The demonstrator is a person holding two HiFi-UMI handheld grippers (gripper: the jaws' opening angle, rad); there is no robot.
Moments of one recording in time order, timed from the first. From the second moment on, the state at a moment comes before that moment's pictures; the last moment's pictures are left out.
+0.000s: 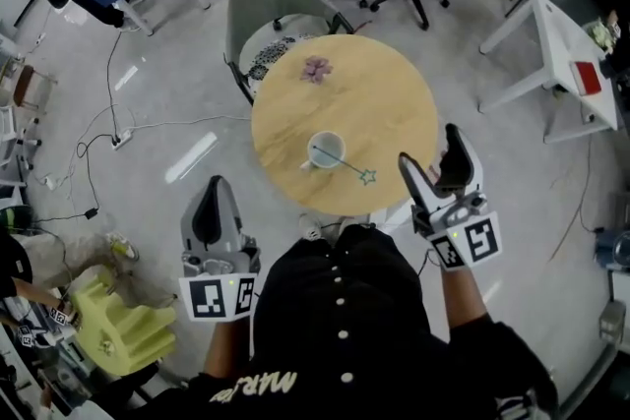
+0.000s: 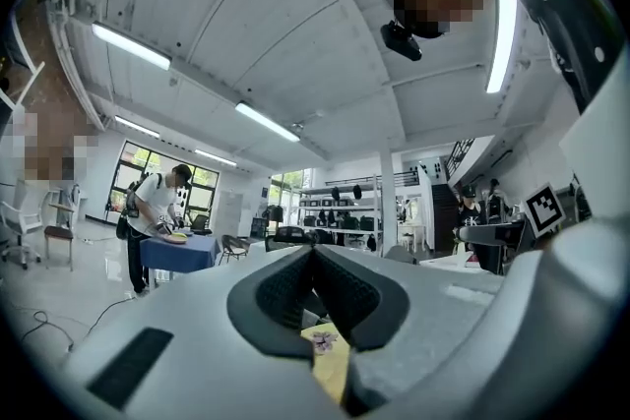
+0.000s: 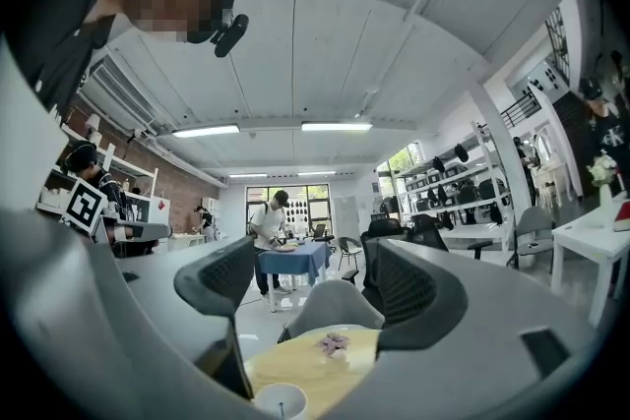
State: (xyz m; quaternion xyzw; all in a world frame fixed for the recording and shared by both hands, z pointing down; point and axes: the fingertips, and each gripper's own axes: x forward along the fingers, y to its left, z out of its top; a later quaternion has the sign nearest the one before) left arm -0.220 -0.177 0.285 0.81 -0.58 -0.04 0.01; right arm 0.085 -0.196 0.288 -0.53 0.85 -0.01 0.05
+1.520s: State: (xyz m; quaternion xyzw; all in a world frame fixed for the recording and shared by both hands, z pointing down) left arm -0.163 -0.226 0.420 0.80 -0.58 0.06 0.11; right arm 0.046 -0.185 0.597 -0.37 0.90 -0.15 -0.15
